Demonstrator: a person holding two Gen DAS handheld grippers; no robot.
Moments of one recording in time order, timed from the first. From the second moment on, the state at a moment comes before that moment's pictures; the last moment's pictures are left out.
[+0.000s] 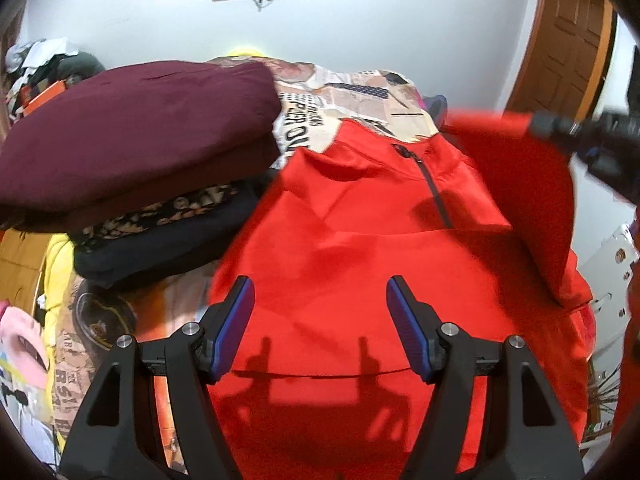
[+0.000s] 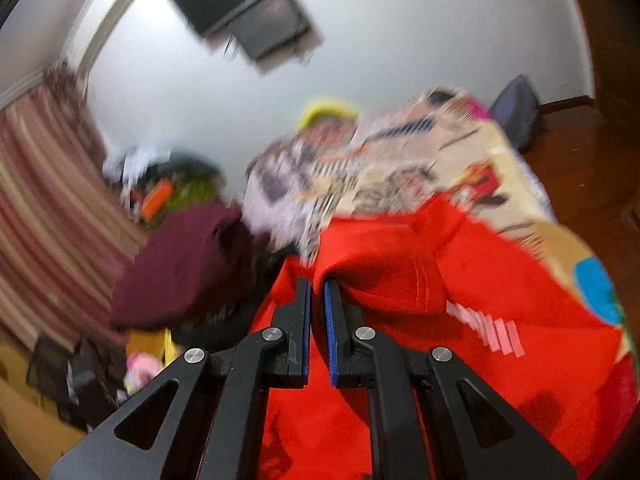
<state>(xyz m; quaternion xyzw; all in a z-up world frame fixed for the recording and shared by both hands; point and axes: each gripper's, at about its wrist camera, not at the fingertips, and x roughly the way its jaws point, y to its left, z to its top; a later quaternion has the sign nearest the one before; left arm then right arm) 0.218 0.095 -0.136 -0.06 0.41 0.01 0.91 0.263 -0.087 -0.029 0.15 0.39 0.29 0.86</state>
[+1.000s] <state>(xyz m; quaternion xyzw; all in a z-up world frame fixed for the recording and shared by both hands) 0.278 0.068 -0.160 -0.11 0.47 -0.05 0.87 0.237 -0.136 -0.057 0.02 0.39 0.18 0.90</state>
